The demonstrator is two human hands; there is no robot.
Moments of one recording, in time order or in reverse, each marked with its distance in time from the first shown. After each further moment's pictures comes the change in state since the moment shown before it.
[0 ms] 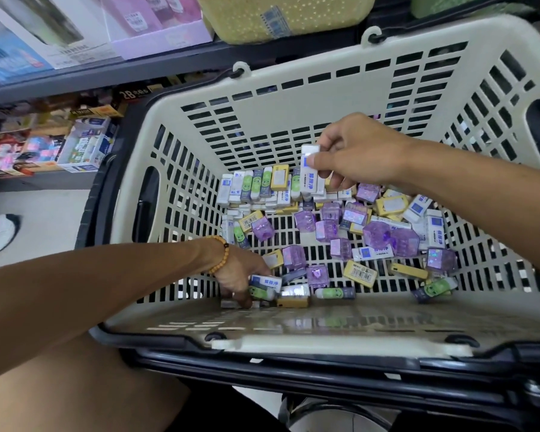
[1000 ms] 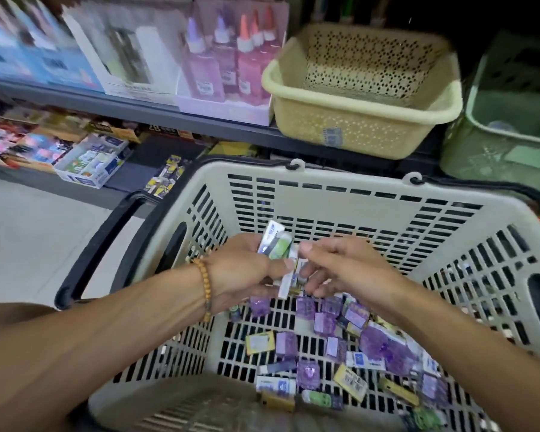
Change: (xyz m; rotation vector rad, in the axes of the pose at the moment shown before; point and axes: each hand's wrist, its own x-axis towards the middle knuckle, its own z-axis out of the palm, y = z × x) left_hand -0.070 0.003 -0.046 -1.498 0.635 0.511; right_hand 0.012 -0.019 0.034 0.385 -0.169 0.120
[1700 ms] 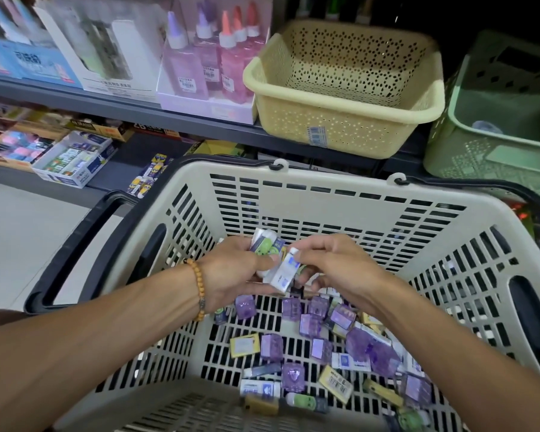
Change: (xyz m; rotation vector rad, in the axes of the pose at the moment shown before) left_hand 0.021 -0.005 0.008 -0.091 0.076 -0.041; right_hand 0.020 0.011 -0.011 0.075 0.077 0.059
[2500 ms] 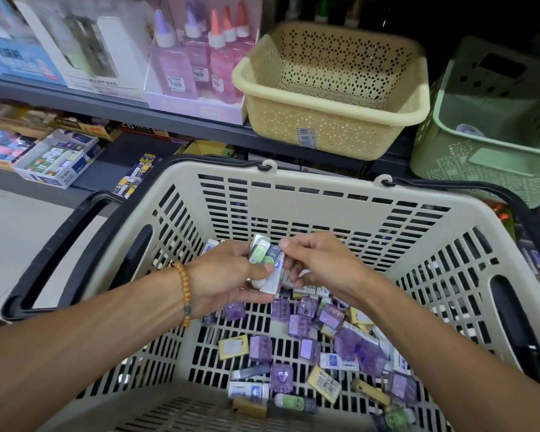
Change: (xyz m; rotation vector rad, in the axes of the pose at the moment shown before) left_hand -0.001 -0.002 0.002 0.035 -0.094 -0.023; right_hand 0.010 0.000 0.001 -0.054 -0.061 -0.080
